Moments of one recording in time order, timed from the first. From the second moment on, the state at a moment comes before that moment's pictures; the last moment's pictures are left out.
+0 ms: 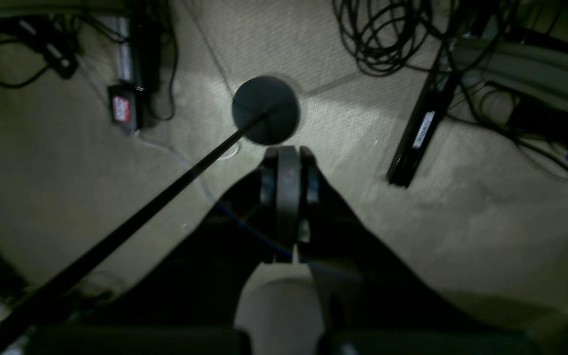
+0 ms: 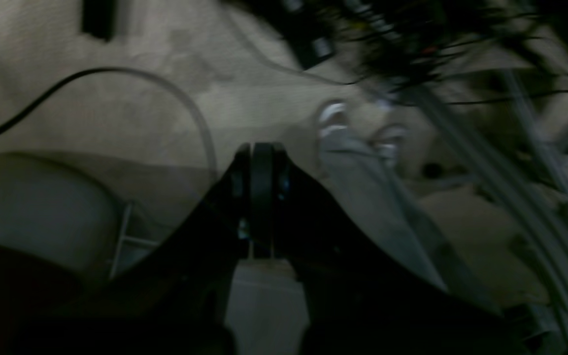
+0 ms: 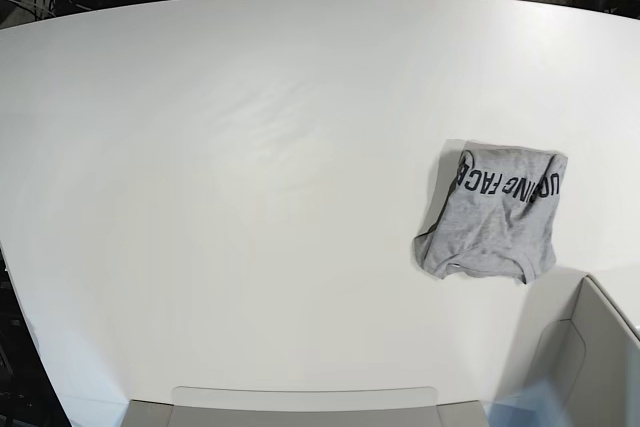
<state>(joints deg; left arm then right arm) 51.4 10.4 -50.8 104.9 1.4 -35.4 40.6 -48.5 -6.6 23.5 110.7 -22.8 44.6 -52.3</state>
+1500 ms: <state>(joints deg) 17.5 -3.5 -50.3 2.5 25.8 -18.0 -9.9 -14.6 8.7 75.7 20.6 -76.3 28.5 3.3</state>
